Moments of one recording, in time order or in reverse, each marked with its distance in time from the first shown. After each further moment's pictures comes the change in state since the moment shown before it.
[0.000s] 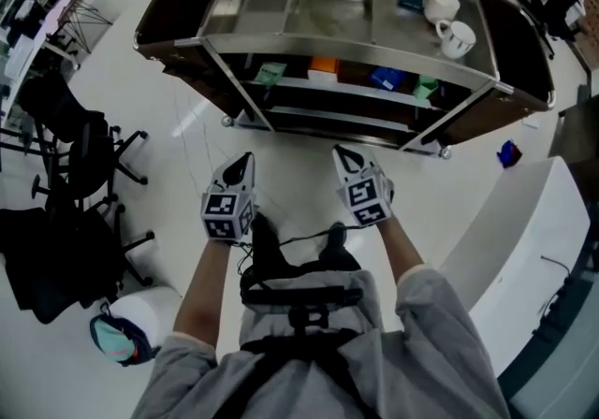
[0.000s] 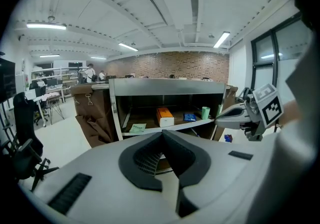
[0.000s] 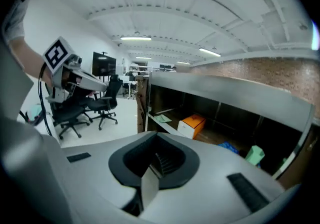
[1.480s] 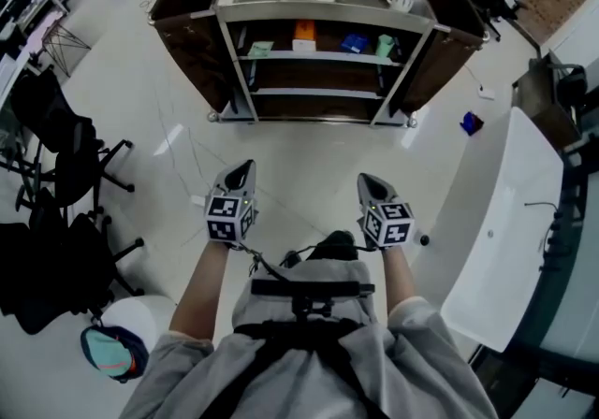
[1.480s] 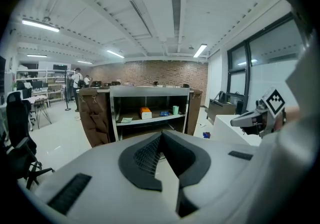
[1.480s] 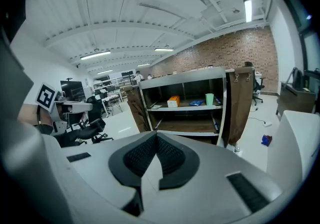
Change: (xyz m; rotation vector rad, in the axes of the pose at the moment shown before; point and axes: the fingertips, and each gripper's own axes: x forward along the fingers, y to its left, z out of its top) left arm -0.226 -0.054 -0.100 0.057 -0.080 -0.180; right arm -0.254 0.172 -0.108 0.472 -0.025 -0.247
